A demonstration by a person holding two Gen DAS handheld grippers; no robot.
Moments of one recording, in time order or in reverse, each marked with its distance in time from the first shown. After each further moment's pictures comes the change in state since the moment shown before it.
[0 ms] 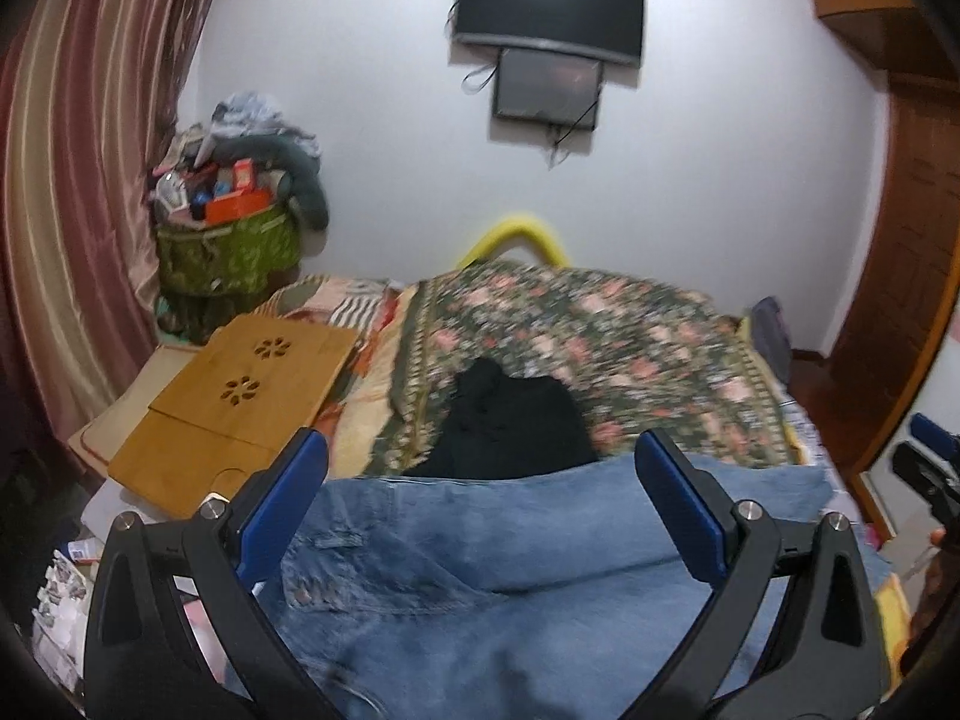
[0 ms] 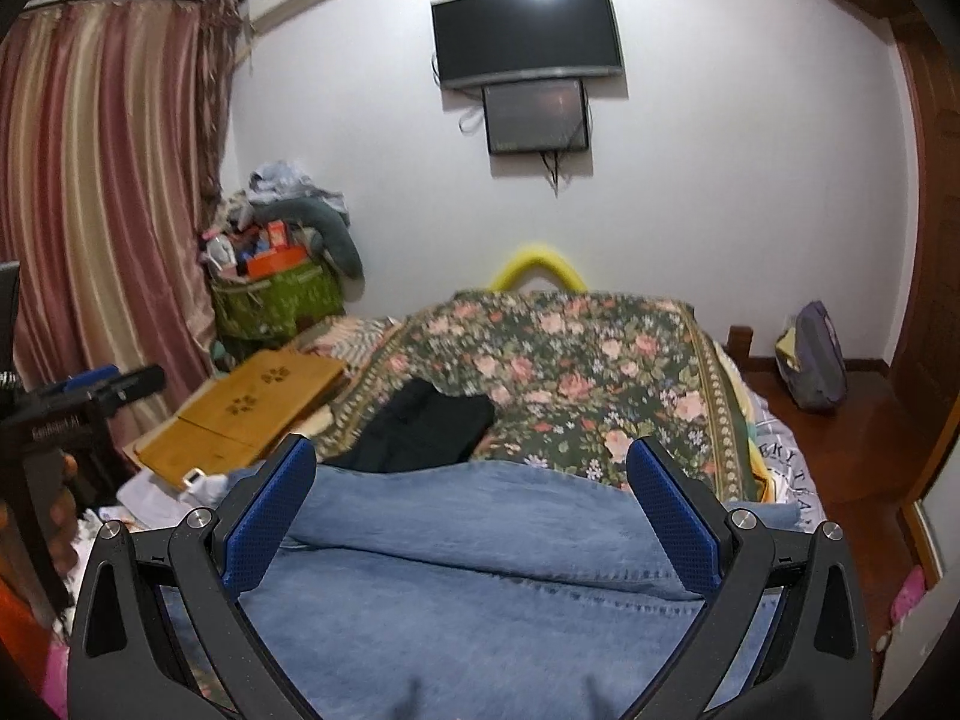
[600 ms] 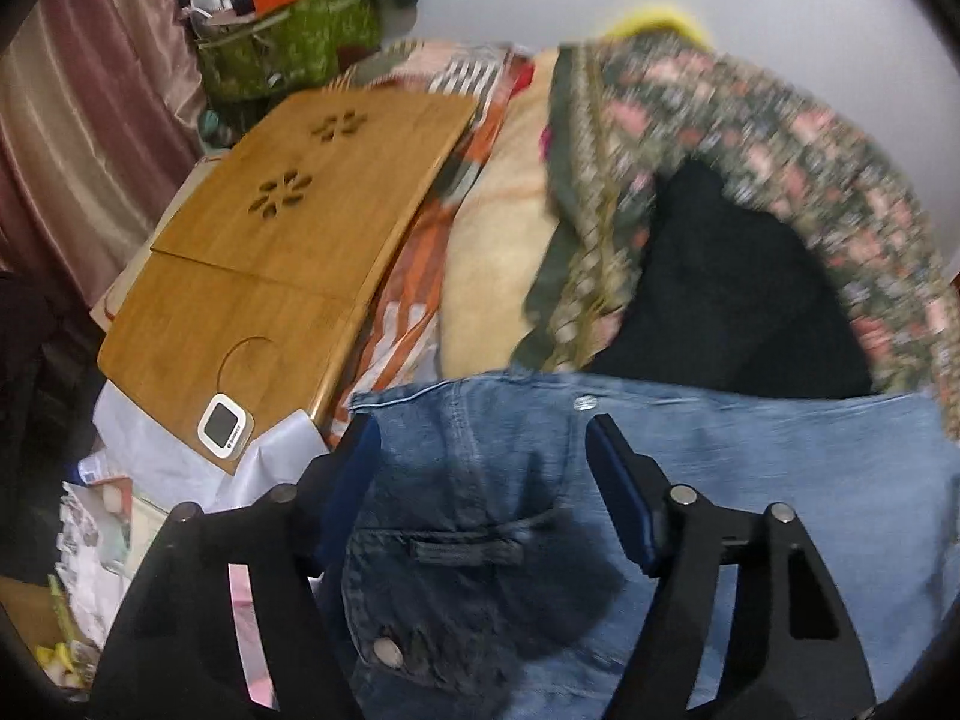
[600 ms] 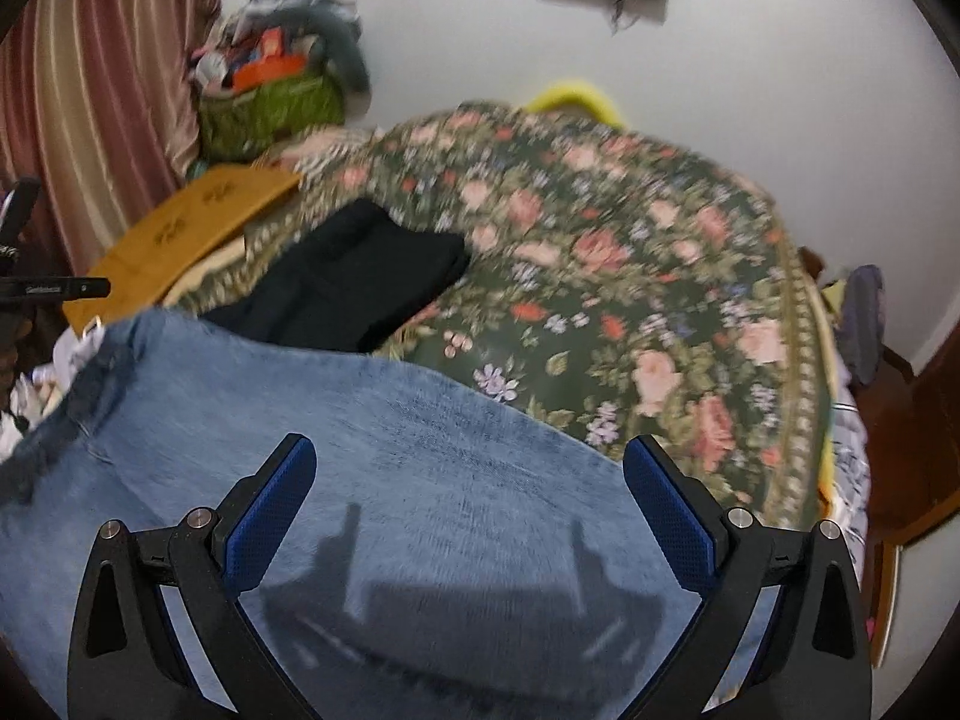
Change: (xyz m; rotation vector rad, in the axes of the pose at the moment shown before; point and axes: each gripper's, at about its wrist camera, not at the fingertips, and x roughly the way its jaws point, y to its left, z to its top) left arm 0.250 0.122 -0.063 -0.078 0.538 0.226; right arm 0.190 -0.045 -0.032 -0.189 0.436 0.069
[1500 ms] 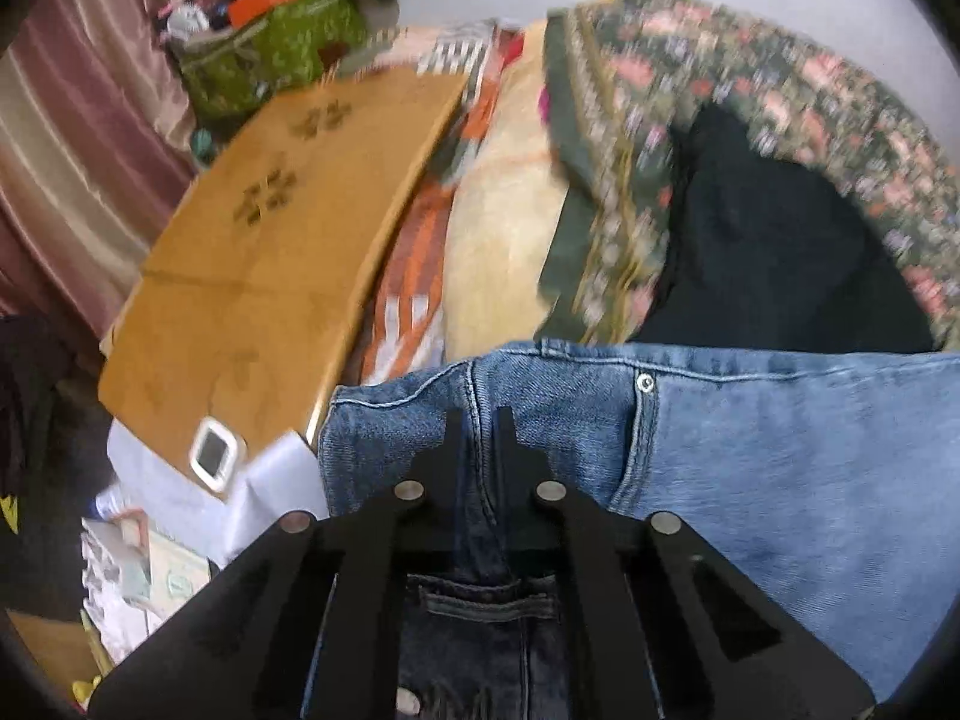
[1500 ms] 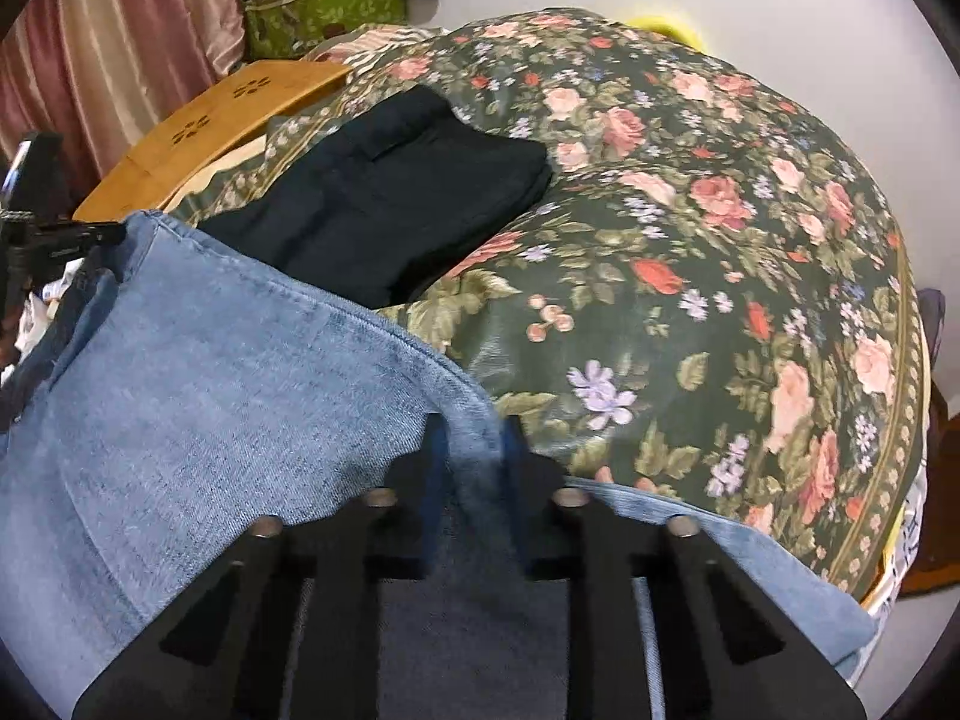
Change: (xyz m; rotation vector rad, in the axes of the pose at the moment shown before) left arm 0.021 -0.006 0.000 0.088 -0.019 0.038; right arm 0.065 0.009 0.022 -0.074 0.163 0.084
